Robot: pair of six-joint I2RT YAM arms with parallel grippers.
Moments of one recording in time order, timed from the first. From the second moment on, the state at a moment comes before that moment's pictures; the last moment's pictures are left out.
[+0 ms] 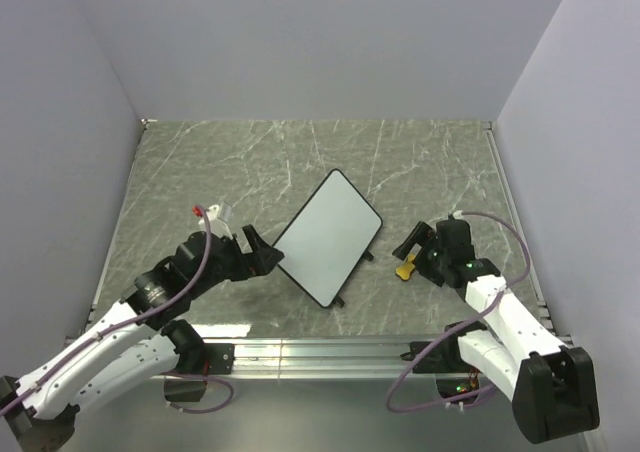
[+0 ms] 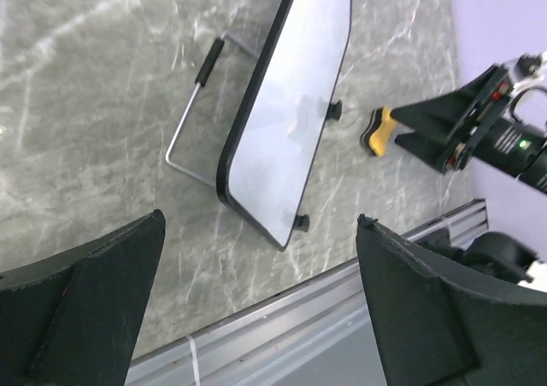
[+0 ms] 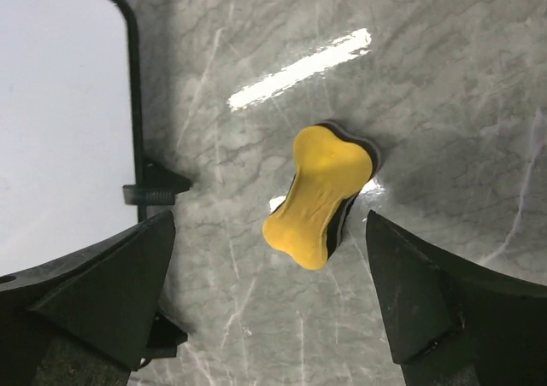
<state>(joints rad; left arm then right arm) -0.77 0.61 0.62 -0.51 -0.12 -0.86 0.18 0.92 0.41 -0.37 -0.08 0.78</state>
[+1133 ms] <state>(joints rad) -0.66 0.95 1.05 -0.59 -0.34 -0.56 0.18 0.40 0.95 -0.79 -0.13 0.55</state>
